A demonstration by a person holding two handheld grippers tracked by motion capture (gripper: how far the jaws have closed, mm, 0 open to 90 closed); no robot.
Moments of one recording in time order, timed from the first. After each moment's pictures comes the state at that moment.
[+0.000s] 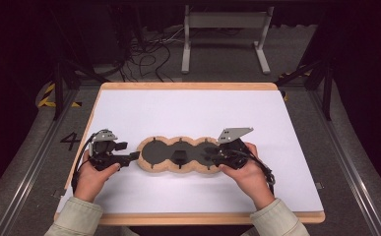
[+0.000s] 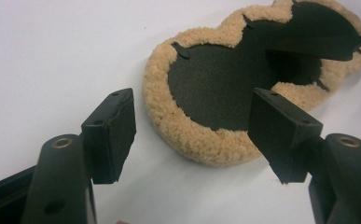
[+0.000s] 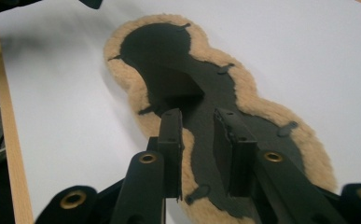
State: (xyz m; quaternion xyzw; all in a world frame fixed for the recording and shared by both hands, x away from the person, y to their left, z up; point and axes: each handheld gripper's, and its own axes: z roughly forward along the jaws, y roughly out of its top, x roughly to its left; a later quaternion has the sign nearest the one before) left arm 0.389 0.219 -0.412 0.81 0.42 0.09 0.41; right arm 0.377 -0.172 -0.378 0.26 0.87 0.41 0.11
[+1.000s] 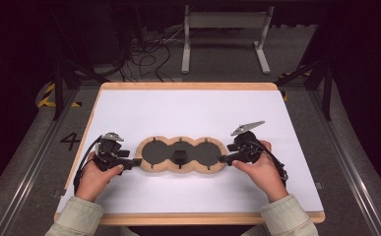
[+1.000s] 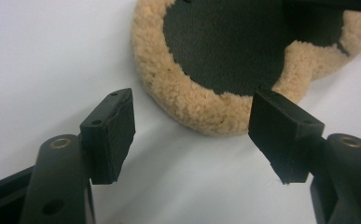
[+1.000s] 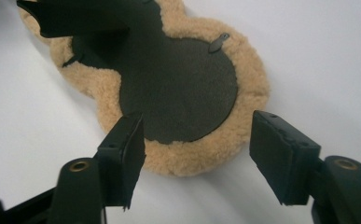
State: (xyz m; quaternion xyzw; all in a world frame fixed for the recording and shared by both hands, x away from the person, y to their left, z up) left arm 0.400 0.212 -0.431 0.83 0.44 0.02 0.35; right arm 0.402 -0.213 -0.398 0.38 0.86 0.33 0.06
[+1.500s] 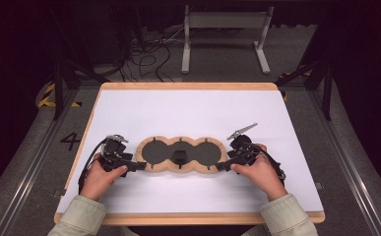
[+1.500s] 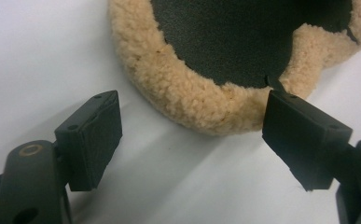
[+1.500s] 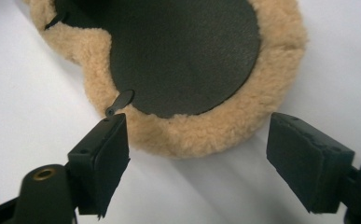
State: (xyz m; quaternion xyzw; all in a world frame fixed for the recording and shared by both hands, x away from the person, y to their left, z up) left arm 0.410 0.205 -0.448 0.83 0.45 -0.03 0.34; right arm 0.411 -0.211 -0.424 0.40 0.87 0.29 0.00
